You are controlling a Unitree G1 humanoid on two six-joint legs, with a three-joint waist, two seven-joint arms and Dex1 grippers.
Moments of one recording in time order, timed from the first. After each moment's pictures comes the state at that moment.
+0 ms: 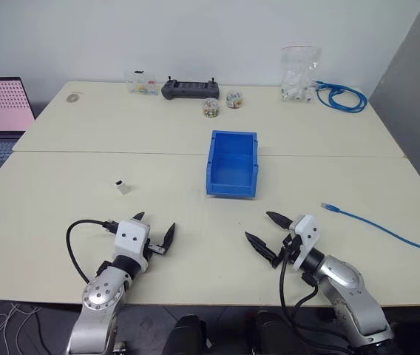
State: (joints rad) left arm 0.16 0.32 0.08 -0.20 -0.08 0.07 -0.34; right arm 0.05 -0.29 0.15 -0.20 0.26 0.09 0.61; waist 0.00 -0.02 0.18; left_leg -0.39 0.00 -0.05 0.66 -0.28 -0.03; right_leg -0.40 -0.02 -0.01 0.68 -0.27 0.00
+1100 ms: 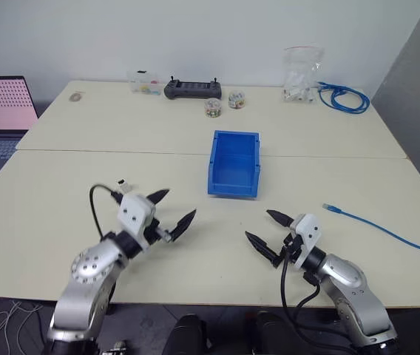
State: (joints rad) left arm -0.06 0.48 0.06 -0.35 -0.34 0.24 -0.64; right arm 0.05 -0.34 0.14 -0.27 0.25 0.11 0.60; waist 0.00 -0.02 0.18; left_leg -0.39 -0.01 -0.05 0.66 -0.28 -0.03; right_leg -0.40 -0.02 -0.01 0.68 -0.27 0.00
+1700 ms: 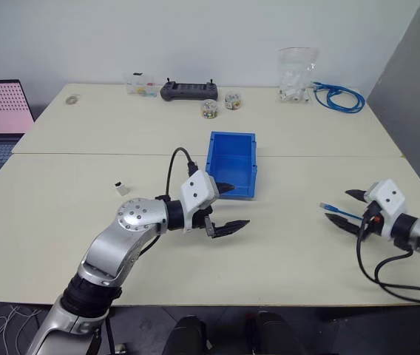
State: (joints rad) left arm -0.41 0.55 -0.27 -0.31 -0.31 0.47 -0.87; right arm -0.20 -0.87 -0.12 0.16 0.26 0.23 0.92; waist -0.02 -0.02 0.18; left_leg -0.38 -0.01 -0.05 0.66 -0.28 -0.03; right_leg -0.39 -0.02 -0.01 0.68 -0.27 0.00
